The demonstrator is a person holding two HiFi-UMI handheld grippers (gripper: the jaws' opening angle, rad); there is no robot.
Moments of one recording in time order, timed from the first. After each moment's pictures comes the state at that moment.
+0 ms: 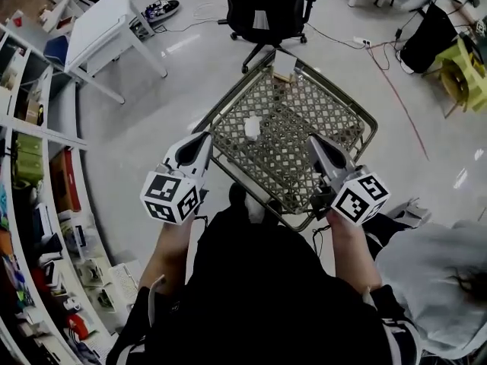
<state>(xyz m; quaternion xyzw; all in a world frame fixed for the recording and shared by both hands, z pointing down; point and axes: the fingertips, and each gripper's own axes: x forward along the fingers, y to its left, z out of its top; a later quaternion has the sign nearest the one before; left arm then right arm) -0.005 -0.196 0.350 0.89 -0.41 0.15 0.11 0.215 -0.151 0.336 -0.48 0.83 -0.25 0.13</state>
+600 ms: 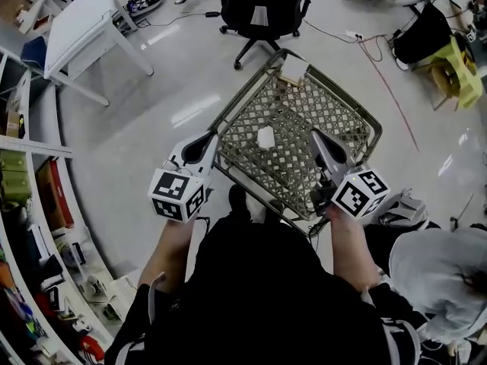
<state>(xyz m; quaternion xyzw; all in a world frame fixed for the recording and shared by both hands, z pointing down) -0.052 -0.279 0.387 0.91 -0.36 0.16 0.14 0.158 -0.234 0.350 -0.53 0.80 -0.27 0.09</state>
